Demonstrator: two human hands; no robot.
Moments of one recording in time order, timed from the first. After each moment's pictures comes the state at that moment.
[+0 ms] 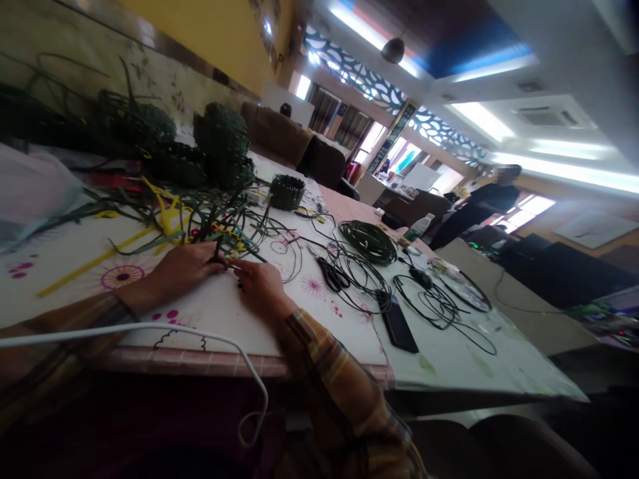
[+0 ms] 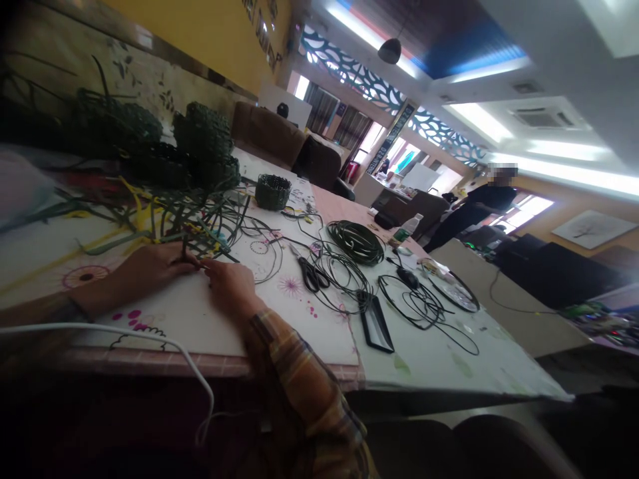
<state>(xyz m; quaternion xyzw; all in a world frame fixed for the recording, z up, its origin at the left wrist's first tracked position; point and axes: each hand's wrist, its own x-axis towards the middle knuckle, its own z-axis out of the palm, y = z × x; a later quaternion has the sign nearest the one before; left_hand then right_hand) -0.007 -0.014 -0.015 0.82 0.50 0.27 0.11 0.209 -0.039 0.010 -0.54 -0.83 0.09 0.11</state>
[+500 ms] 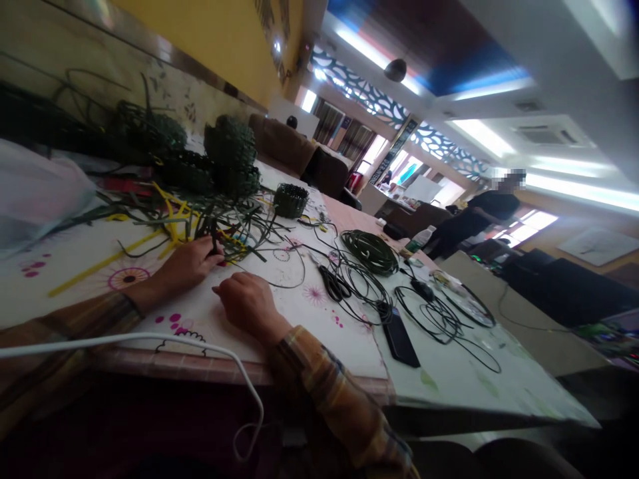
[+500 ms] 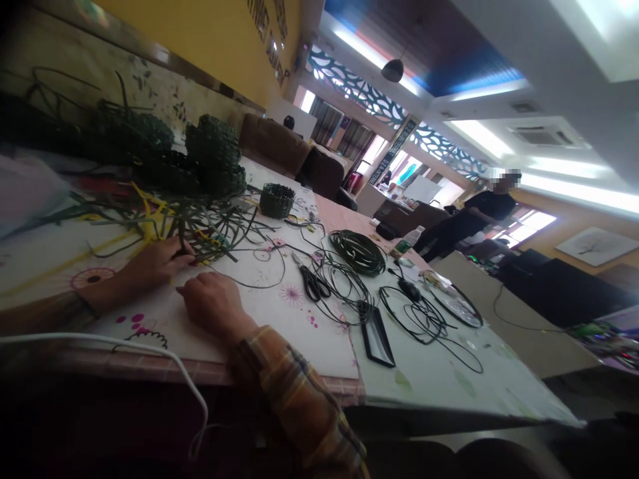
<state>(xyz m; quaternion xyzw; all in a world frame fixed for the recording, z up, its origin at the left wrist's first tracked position) -0.007 -0.010 -0.005 0.77 0.50 0.37 0.14 0.193 -0.063 0.009 -0.39 -0.90 0.02 0.18</state>
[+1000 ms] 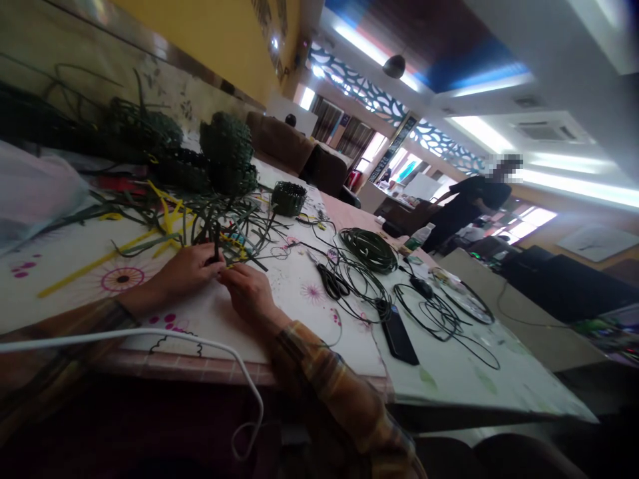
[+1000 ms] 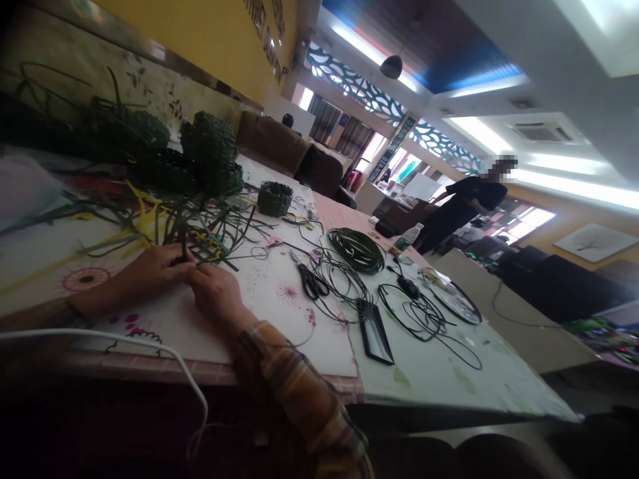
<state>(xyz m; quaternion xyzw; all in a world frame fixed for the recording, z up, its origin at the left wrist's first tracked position) 0.001 -0.019 -0.002 0.77 0.47 0.38 0.19 0.194 -0.044 -0.010 -0.41 -0.83 0.20 0.32</state>
